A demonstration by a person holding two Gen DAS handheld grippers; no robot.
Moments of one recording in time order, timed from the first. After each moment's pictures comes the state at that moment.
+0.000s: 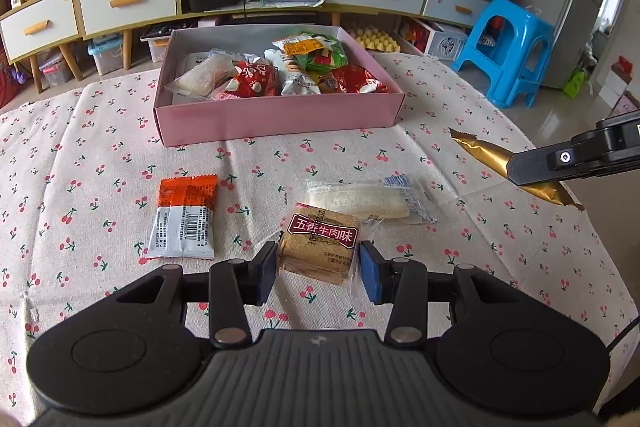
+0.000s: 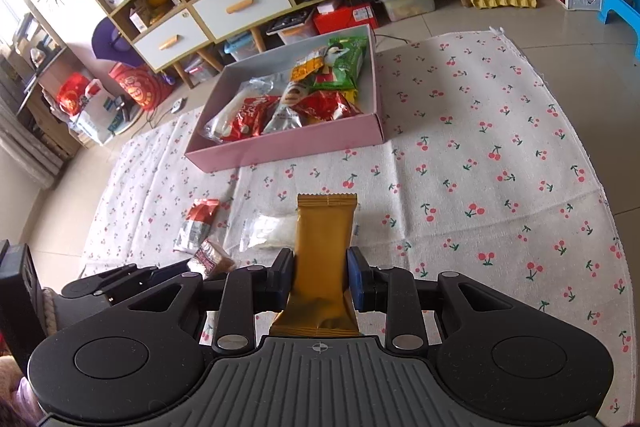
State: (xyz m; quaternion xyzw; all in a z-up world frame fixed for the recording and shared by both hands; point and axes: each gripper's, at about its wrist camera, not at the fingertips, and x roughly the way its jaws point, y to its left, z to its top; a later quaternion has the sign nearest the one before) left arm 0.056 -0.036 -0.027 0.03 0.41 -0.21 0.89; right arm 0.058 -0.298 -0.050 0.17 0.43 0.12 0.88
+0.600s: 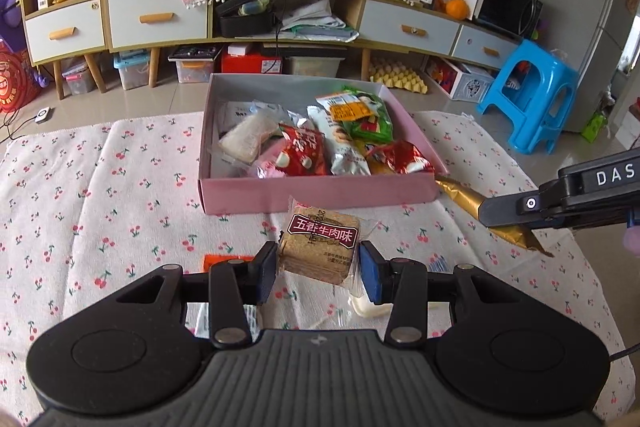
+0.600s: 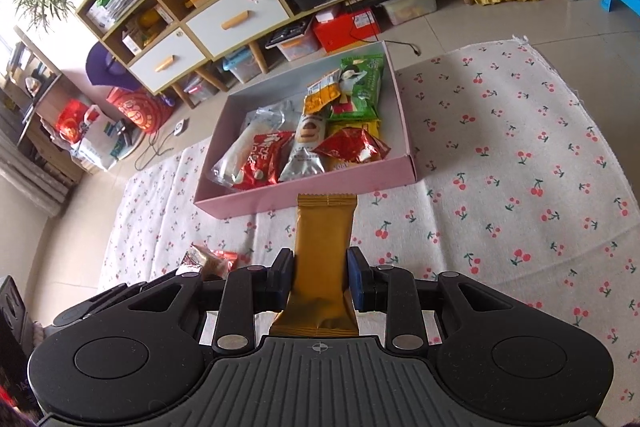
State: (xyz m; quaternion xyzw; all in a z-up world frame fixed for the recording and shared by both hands) left arm 0.110 -0.018 -0.003 -0.01 0.38 -0.17 0.91; right arm 0.125 -0.277 -0.048 0.22 0.43 0.11 0.87
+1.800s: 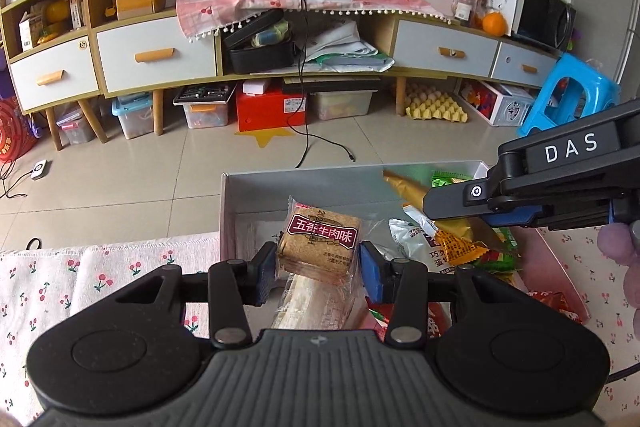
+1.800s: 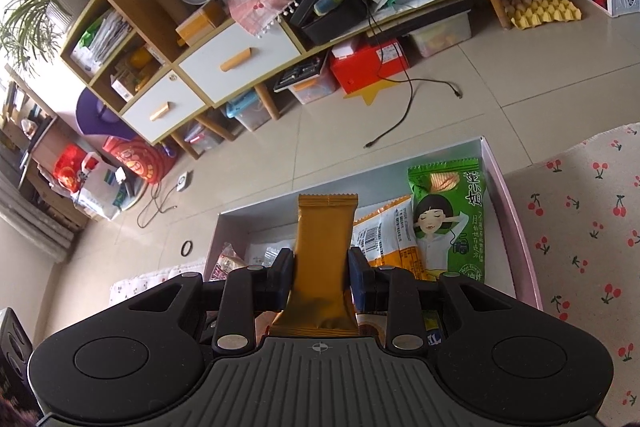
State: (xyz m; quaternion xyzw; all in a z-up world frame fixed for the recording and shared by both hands) left arm 0.242 -0.023 -0.023 0.03 0.35 -0.16 0.92; right arm 0.304 -0.235 -0.062 0.24 0.39 0.12 0.88
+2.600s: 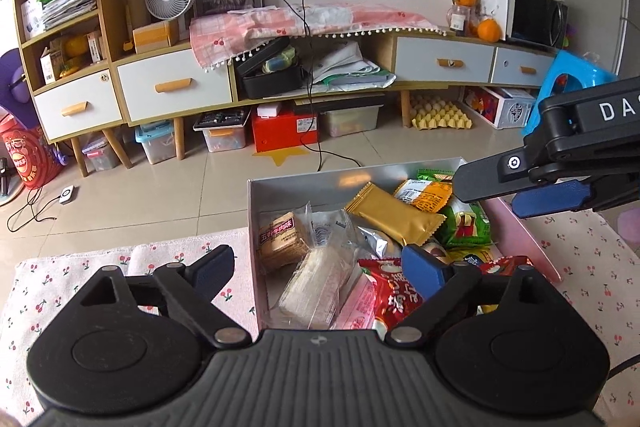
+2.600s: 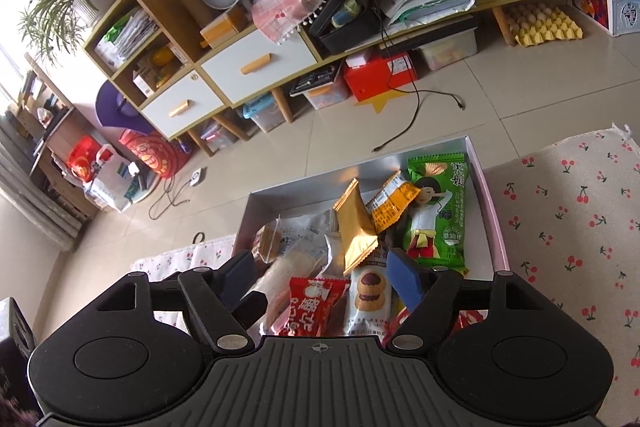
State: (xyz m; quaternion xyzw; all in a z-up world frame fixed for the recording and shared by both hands) left arm 0.193 -0.020 0.005 0.06 0.32 -0.14 0.94; right arm 0.239 -0.245 -0.028 0.22 0.37 0.13 0.89
